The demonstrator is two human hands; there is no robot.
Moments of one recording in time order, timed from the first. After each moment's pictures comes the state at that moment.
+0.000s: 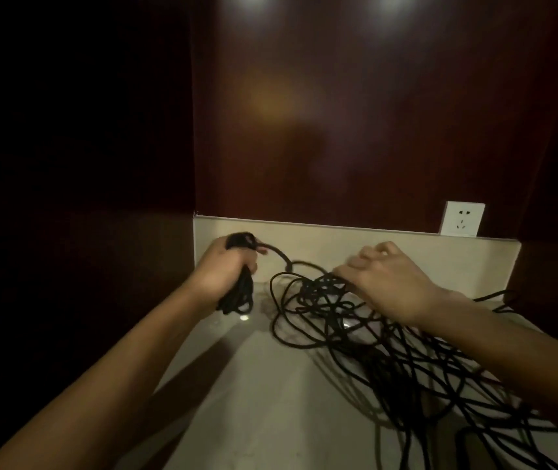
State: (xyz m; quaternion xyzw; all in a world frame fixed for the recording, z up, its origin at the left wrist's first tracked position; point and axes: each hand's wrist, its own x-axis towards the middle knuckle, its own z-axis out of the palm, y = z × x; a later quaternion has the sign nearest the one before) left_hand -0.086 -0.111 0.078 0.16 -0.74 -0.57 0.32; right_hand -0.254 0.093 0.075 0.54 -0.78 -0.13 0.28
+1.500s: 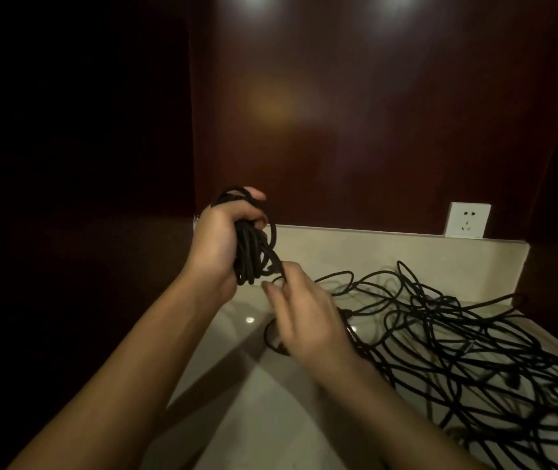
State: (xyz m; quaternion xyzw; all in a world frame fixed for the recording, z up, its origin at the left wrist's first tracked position) left_hand -0.084 -0.073 0.119 0.06 -0.54 -0.73 0.43; right_hand -0.152 0.029 0.033 0.51 -0.73 0.43 0.18
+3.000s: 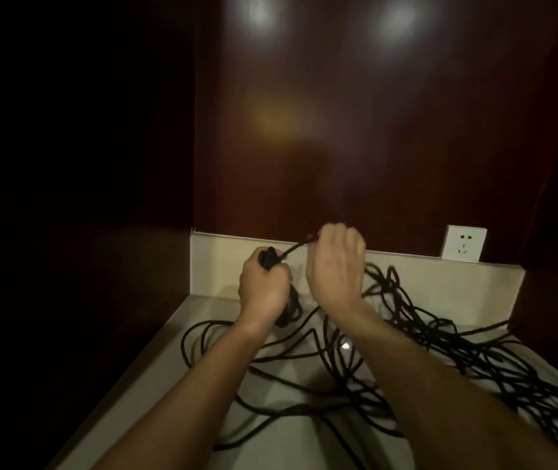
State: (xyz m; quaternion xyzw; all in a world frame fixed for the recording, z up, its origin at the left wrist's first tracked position) left_hand -0.153 -0.064 0.073 0.25 -0.65 -0.58 0.42; right_hand -0.268 -0.014 0.071 0.32 -0.77 0.25 0.50
